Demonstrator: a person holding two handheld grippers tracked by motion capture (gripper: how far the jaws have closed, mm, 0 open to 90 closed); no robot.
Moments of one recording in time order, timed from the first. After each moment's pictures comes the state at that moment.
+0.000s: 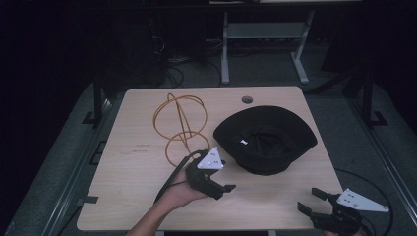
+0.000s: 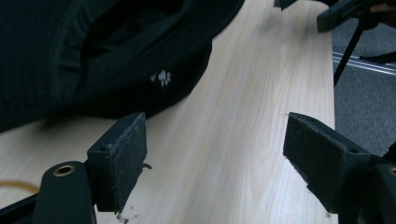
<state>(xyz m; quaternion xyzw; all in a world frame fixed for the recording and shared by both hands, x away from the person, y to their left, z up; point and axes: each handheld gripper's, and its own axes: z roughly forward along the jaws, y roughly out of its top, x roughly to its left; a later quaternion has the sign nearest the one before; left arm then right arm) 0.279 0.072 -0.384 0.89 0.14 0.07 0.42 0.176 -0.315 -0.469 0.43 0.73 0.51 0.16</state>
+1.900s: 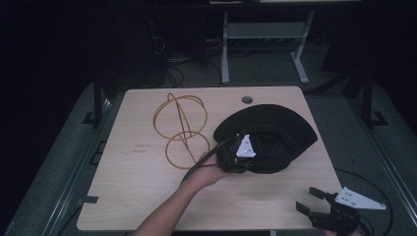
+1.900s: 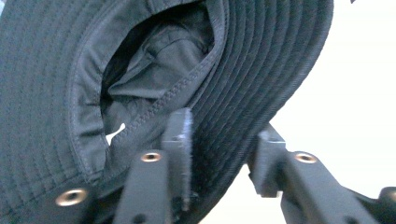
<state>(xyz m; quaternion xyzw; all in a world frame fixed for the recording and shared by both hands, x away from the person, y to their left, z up) 0.323 -0.001 -0.393 0.92 0.07 0.15 0.37 0.180 -0.313 -0.471 0.42 0.73 0.51 0.14</state>
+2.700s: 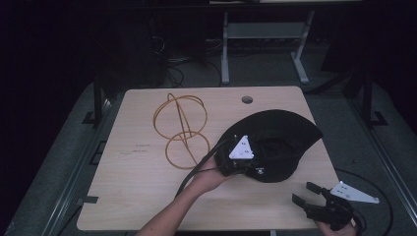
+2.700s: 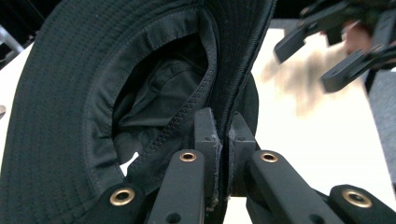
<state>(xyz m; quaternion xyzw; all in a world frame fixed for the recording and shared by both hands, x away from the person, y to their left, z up) 0.305 0.006 -0.378 0.88 0.08 0.10 0.45 0.196 -0.306 -0.475 0.46 0.71 0.52 0.14</state>
